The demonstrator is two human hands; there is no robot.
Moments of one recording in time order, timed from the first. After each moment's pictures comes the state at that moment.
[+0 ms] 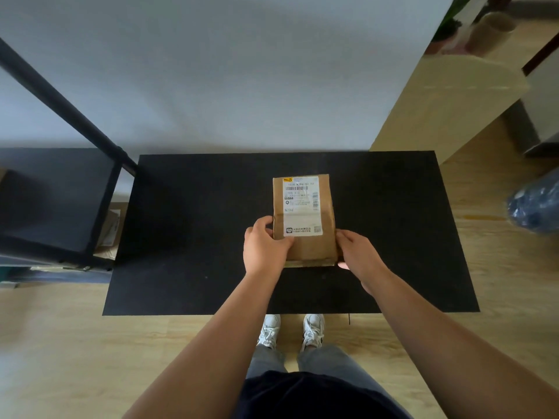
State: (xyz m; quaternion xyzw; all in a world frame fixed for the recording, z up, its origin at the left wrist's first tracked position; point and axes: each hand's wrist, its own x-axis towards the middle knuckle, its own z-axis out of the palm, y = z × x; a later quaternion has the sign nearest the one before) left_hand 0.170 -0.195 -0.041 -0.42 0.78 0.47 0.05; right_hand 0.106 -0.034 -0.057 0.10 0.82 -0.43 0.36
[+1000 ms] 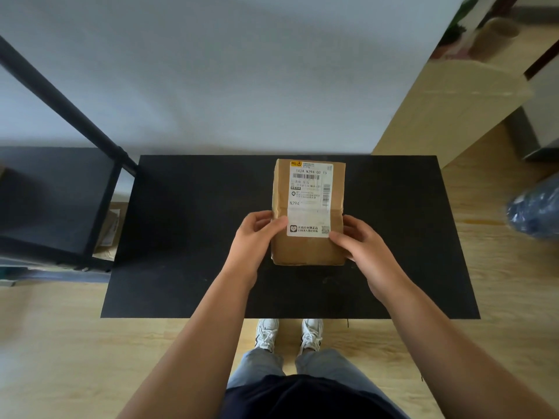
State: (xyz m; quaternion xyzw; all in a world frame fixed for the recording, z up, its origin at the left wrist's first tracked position) left_hand 0.173 -0.221 -0.013 -0.40 0.62 0.68 0.06; right_hand 0.106 -0.029 -0.018 0.07 0.76 -0.55 0.34
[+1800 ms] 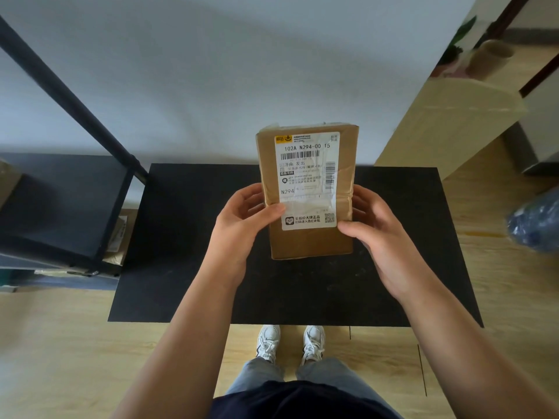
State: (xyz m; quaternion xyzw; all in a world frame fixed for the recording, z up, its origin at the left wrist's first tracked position) left_hand 0.187 -0.244 0.050 -0.30 0.61 0.74 -0.04; right_hand 0.112 -0.037 0.053 -0.05 0.72 -0.63 0.27
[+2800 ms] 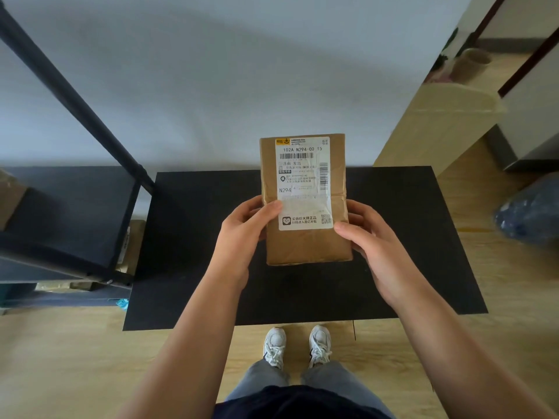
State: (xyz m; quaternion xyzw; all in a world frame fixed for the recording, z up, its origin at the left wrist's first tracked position) left_hand 0.208 -0.263 0.067 -0.34 0.62 0.70 0.01; right_hand 0.152 -0.066 0.057 0.02 0.72 -0.63 0.27
